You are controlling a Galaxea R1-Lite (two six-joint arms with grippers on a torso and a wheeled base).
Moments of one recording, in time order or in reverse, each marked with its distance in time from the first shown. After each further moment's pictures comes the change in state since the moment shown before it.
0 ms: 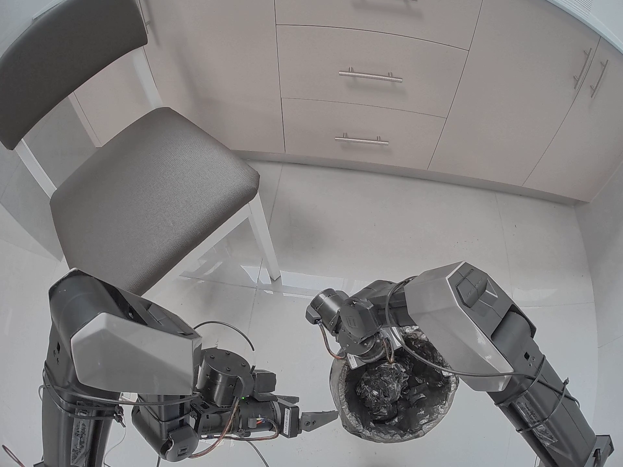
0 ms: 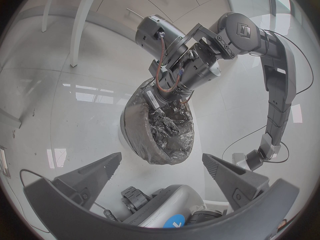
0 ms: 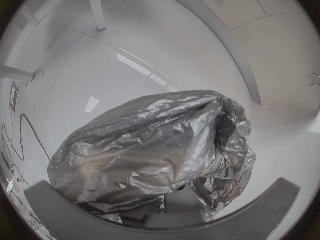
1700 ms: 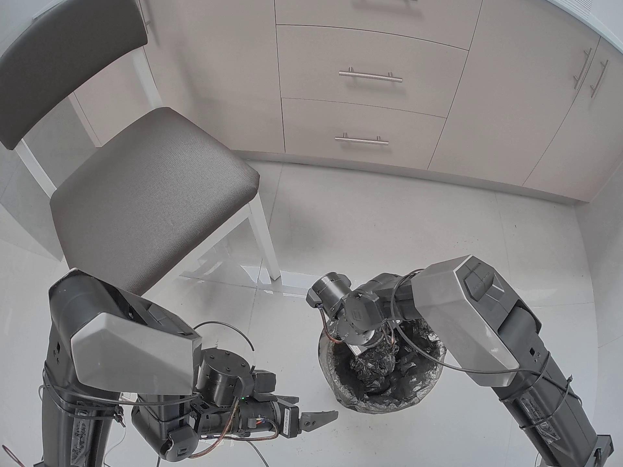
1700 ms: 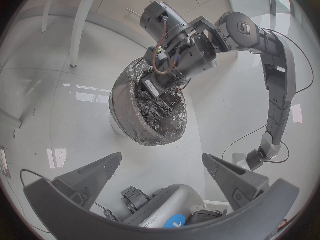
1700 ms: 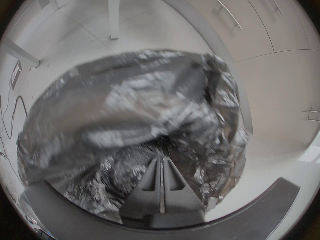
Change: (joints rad) left arm 0.000 0.000 0.002 0.000 0.000 0.001; right arm -0.016 -0.021 0.000 -0.151 -0.087 -0.308
